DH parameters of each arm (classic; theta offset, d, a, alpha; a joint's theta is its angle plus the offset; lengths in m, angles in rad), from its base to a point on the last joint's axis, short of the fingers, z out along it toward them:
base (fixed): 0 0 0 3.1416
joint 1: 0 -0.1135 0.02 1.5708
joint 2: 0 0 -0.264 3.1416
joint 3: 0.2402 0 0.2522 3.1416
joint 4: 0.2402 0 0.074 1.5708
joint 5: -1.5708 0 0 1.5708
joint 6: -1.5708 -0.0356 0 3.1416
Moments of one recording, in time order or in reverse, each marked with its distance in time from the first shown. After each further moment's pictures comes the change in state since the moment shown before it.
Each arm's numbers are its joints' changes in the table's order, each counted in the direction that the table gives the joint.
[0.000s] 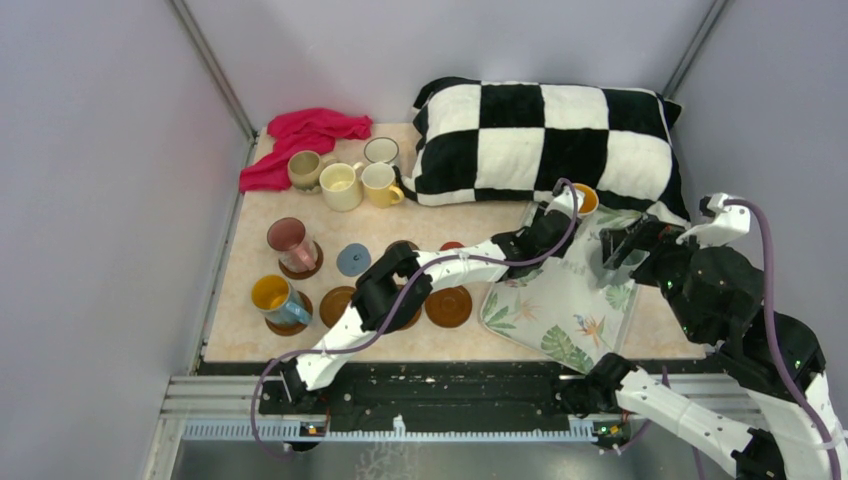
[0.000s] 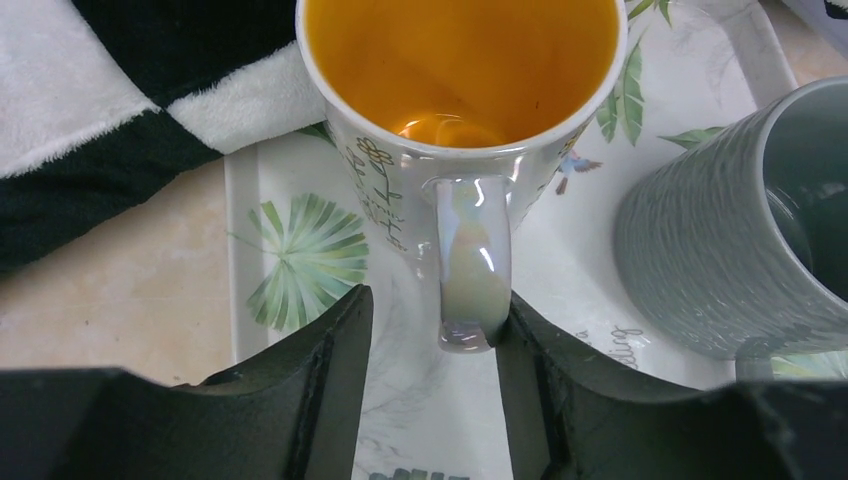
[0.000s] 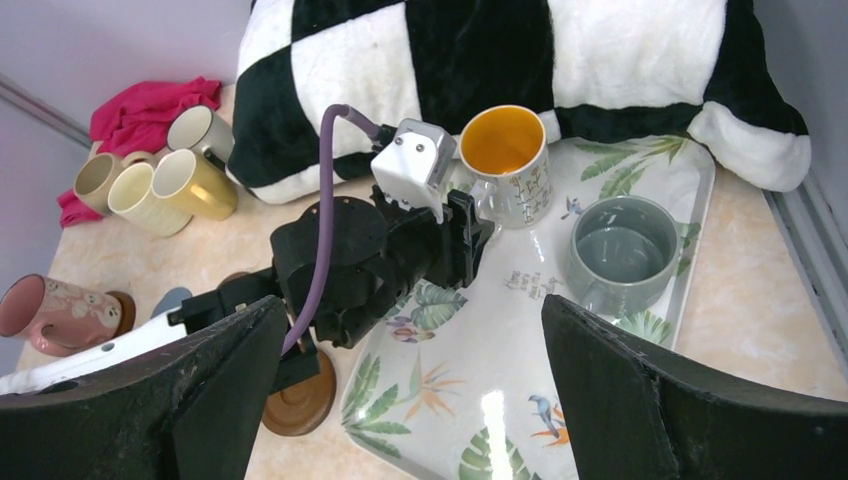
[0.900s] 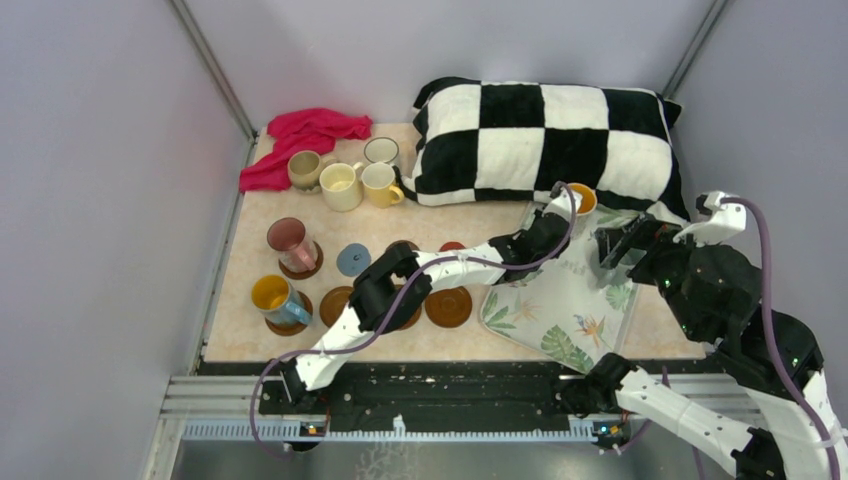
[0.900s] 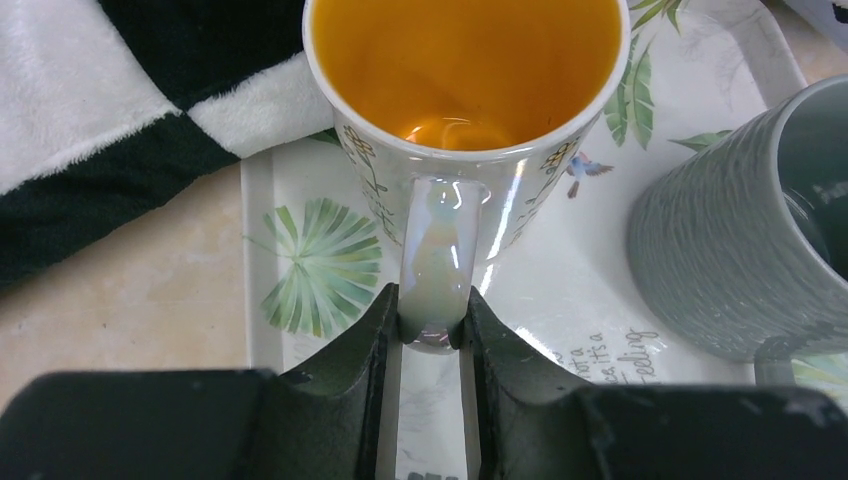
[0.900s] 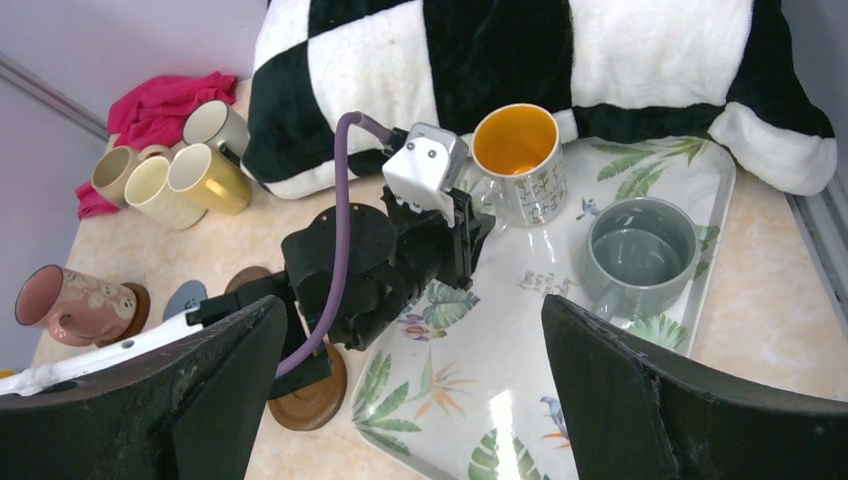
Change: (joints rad) left arm 0.002 -0.008 -0.039 -0.058 0.024 -0.031; right arm 0.000 0.003 -0.003 -0.014 0.029 0.000
